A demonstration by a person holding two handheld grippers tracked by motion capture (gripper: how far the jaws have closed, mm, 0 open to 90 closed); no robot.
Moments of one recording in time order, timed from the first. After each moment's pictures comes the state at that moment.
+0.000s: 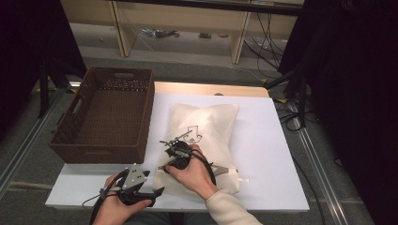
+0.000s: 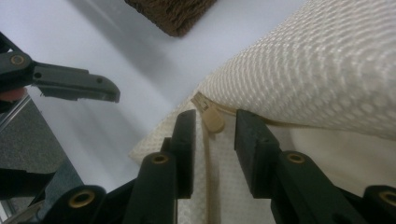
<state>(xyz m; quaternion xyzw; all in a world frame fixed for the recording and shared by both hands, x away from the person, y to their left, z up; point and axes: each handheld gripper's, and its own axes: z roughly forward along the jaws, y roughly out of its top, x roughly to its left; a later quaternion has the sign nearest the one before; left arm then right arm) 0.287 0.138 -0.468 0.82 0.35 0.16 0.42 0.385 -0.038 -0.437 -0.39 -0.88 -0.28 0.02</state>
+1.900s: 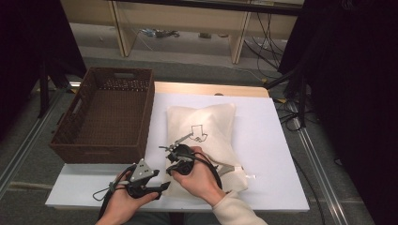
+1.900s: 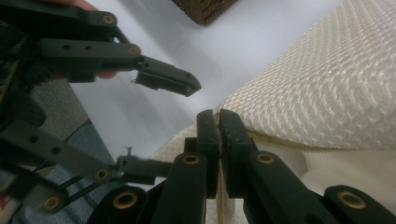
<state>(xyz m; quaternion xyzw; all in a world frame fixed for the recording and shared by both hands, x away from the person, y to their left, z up) 0.305 0.117 -0.477 0.81 0.37 0.12 0.44 0.361 -0.049 -0.413 -0.34 -0.90 -0.27 0.00</state>
